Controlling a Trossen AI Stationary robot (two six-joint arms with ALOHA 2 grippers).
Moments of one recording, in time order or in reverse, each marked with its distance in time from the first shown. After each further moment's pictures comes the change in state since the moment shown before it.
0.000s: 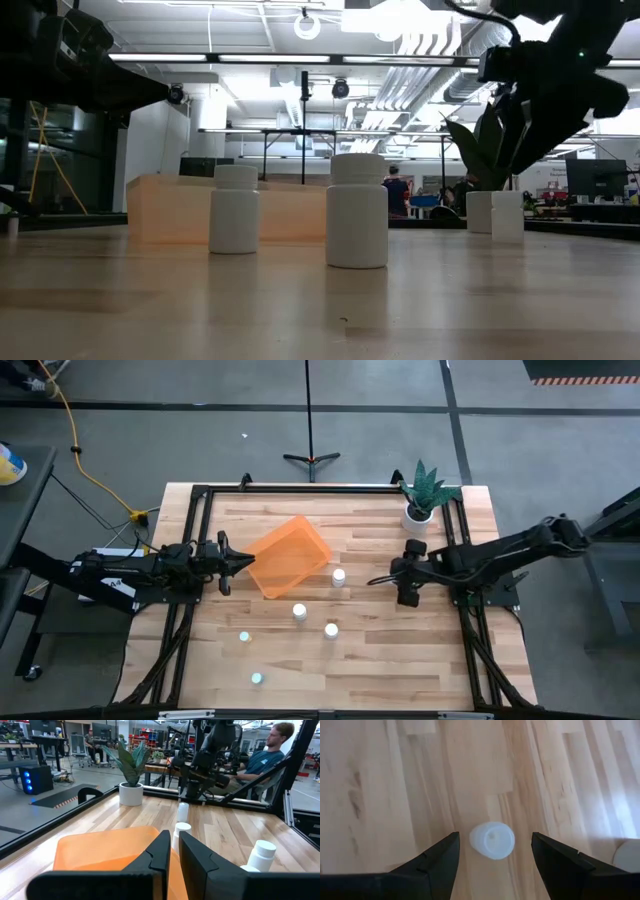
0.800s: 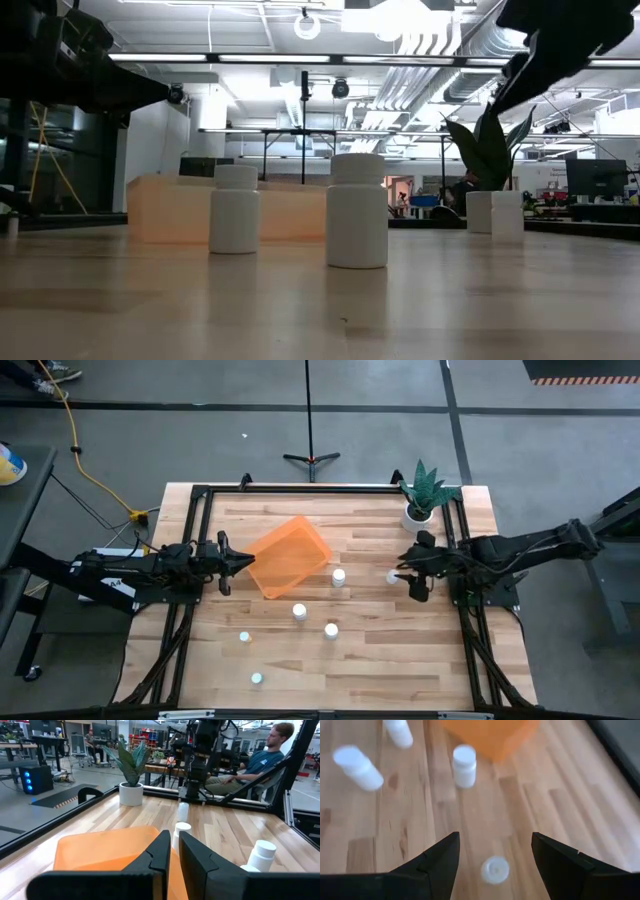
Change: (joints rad) left arm 0.000 0.000 0.000 0.000 0.000 0.000; right arm 0.001 -0.286 0.000 0.041 -0.030 -0.011
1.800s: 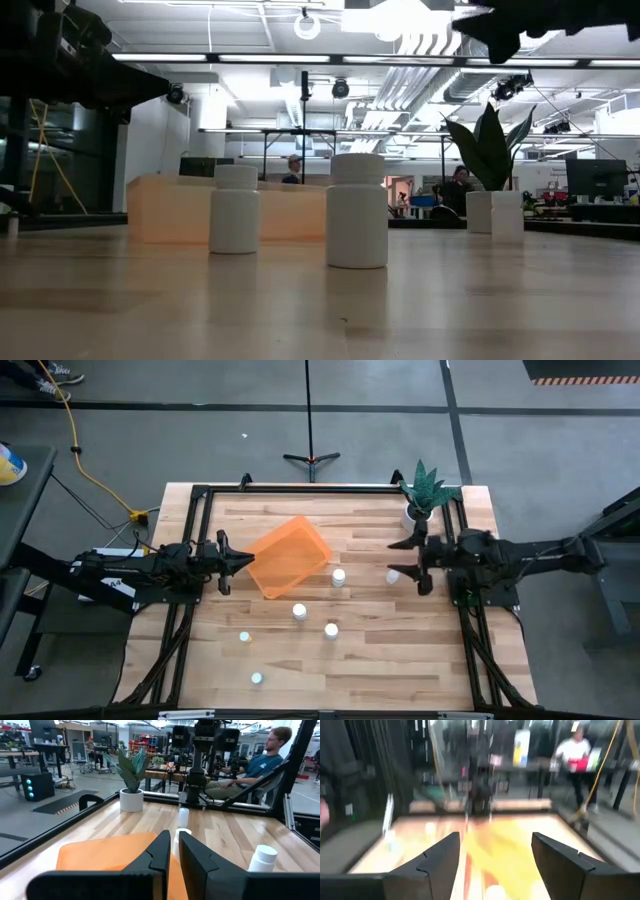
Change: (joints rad) left arm 0.000 0.000 0.000 0.029 -0.002 0.023; right arm -0.137 -0.230 -0.221 0.746 -0.256 -0.235
